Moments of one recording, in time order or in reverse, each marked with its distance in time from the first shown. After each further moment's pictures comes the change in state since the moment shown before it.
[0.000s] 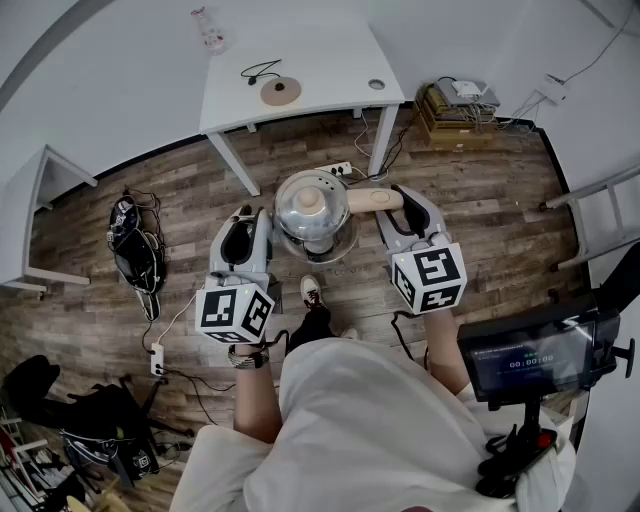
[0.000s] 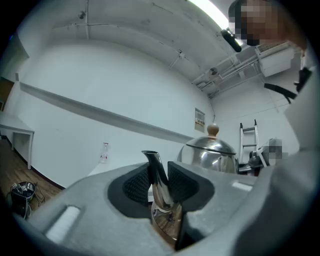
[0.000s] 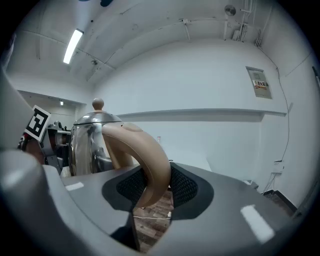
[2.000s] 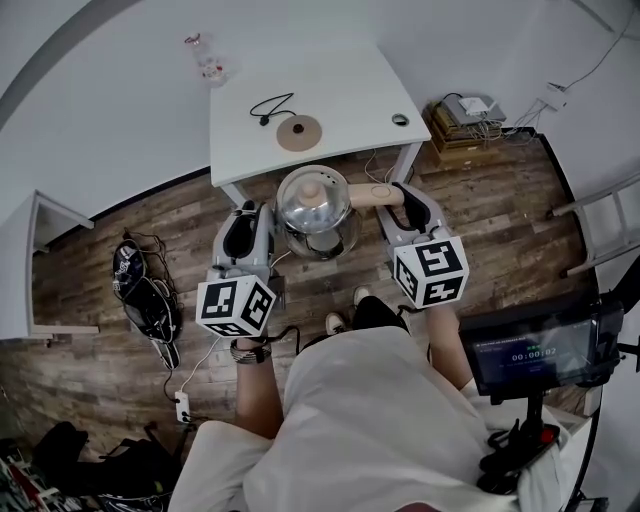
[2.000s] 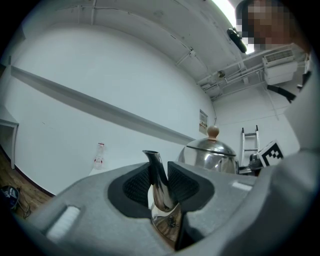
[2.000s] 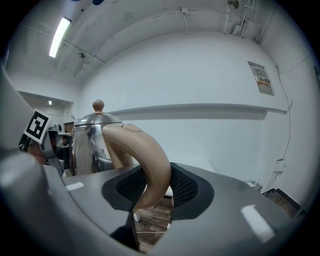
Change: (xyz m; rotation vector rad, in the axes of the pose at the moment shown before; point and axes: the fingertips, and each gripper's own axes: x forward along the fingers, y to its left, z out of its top) left arm 0.166 0.172 0.039 -0.047 0.013 -0.087; right arm 0.215 0.000 0.056 0.039 0.024 -0.084
